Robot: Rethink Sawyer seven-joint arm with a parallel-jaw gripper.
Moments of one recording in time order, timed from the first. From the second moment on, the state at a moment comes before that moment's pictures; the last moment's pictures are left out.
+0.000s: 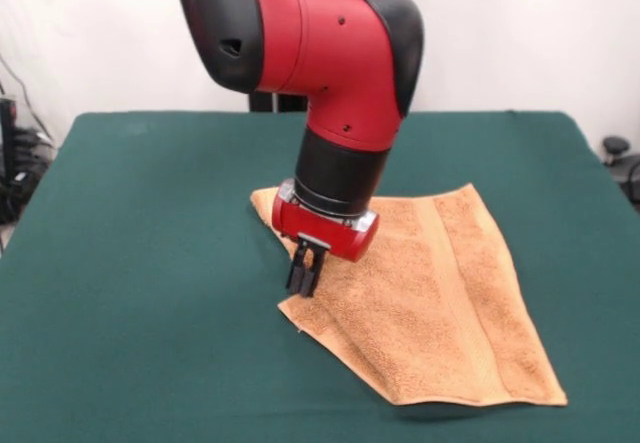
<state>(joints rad) -0.25 -0.40 0.18 1.37 -0.81 0.54 2.64</state>
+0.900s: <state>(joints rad) -0.26 -0.39 0.19 1.36 -0.75 0.57 2.64</state>
